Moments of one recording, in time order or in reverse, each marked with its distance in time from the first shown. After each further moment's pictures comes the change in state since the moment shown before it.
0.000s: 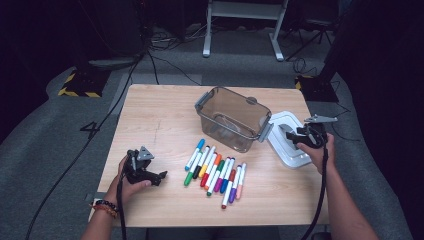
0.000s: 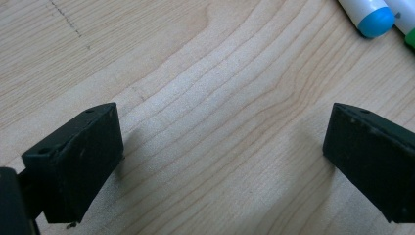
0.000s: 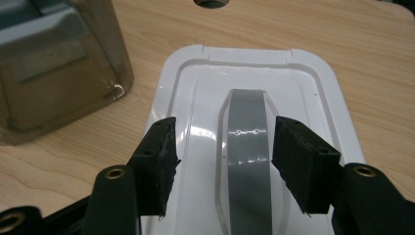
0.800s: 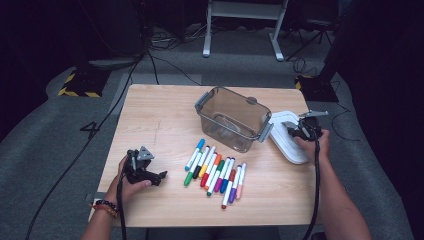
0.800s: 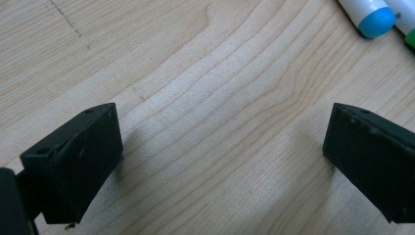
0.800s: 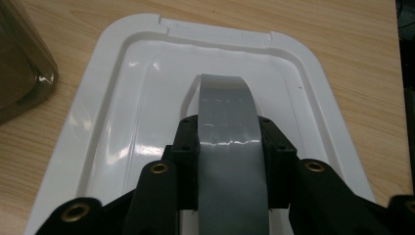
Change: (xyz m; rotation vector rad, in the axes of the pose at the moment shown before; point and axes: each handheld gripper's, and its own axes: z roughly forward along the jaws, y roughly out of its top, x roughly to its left) left arm 0.000 0.000 0.000 0.000 -0.001 -0.002; right arm -0.015 0.007 0.040 0.090 -0.110 0.015
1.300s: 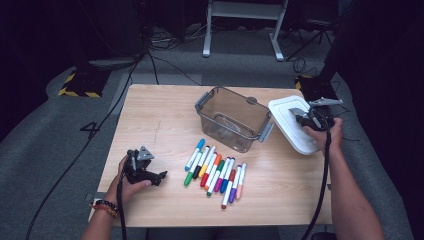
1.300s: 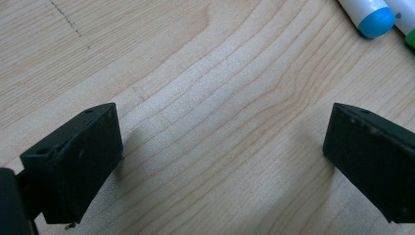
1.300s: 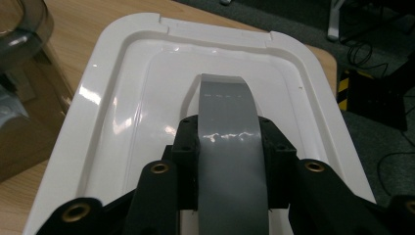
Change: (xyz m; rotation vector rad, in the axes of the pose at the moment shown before) left arm 0.000 0.000 0.000 0.001 0.000 -0.001; right arm -0.006 0.037 -0.050 -0.089 -0.027 -0.047
